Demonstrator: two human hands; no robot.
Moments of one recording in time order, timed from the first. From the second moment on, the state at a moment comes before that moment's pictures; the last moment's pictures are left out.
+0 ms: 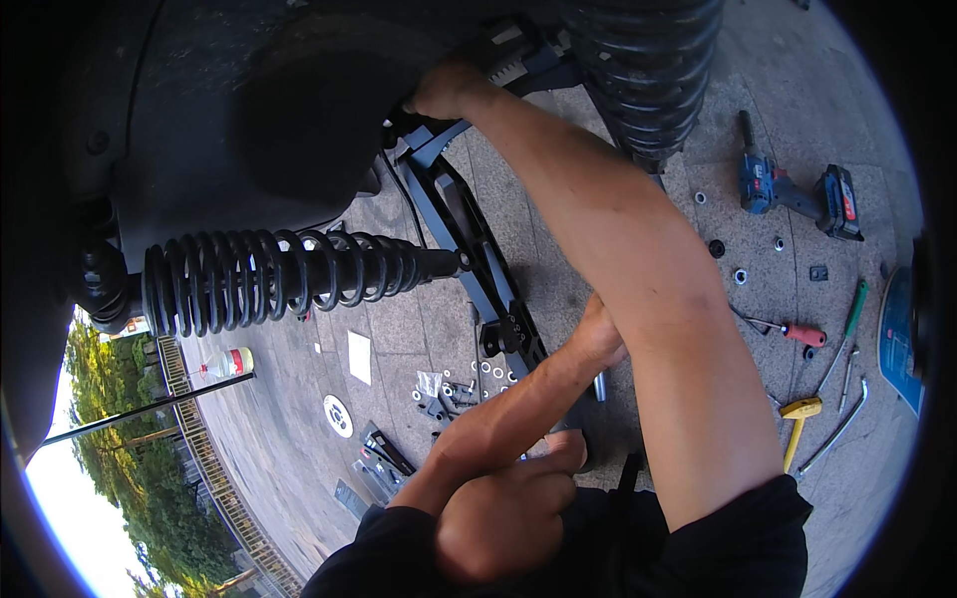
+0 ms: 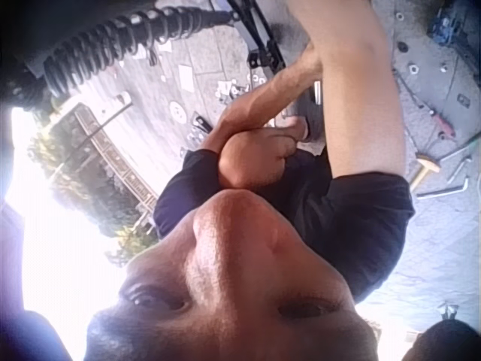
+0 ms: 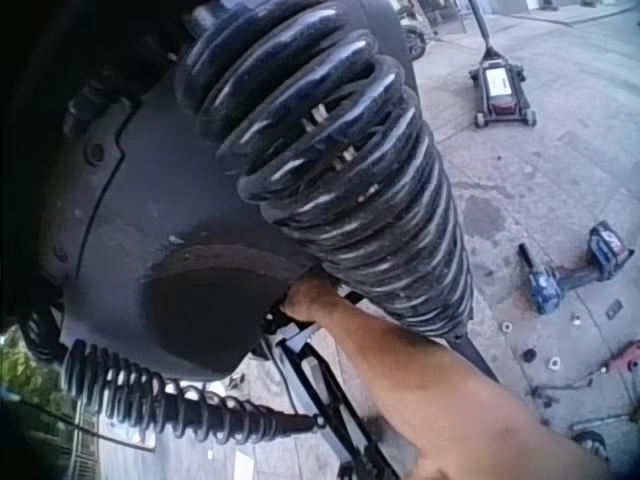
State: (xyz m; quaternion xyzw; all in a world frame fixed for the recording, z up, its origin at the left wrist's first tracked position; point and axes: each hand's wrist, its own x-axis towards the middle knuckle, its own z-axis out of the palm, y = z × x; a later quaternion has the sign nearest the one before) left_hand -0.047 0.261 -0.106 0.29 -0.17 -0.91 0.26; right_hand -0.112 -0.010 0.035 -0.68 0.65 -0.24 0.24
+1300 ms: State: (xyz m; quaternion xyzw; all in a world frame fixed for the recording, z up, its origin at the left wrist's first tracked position) left_hand -0.032 0.244 -0.071 0.37 -0.27 -0.85 0.26; right_hand -0.157 0.157 -0.024 -0.60 0.58 -0.48 0.28
